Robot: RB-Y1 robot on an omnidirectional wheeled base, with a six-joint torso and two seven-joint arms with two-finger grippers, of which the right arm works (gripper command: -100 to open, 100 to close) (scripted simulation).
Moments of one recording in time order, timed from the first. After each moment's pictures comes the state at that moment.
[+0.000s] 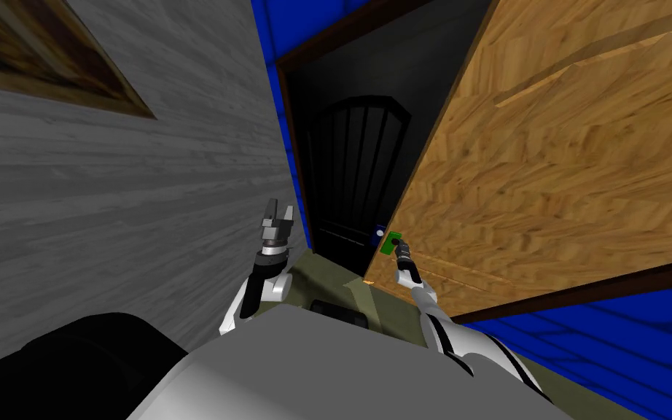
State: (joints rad) arm -0.47 -0.28 -0.19 -0.52 -0.19 -0.53 -0.03
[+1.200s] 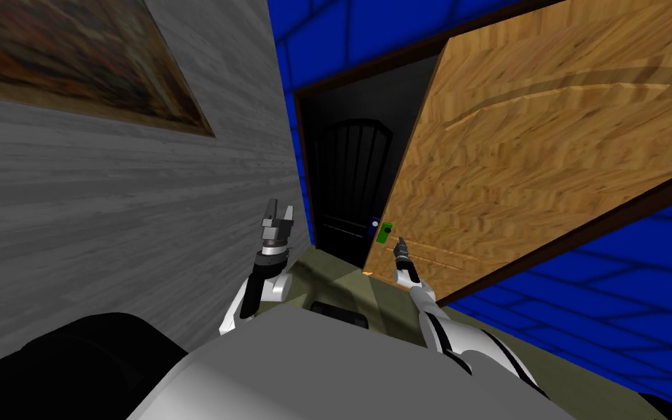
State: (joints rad) arm -0.48 -0.28 -0.17 -0.49 -0.18 -0.54 -0.04
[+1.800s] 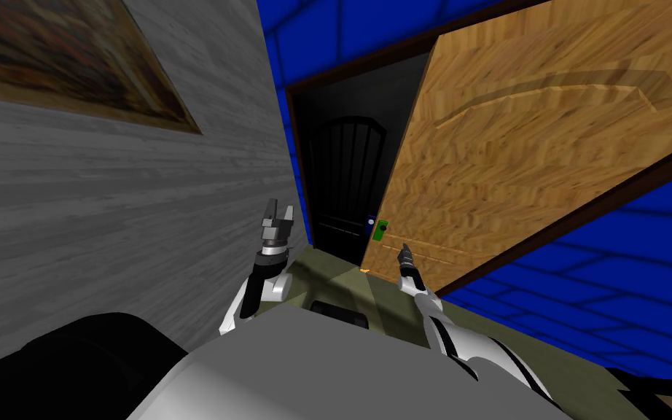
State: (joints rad) arm -0.45 -0.30 -0.19 -0.44 -0.19 -0.54 -0.04
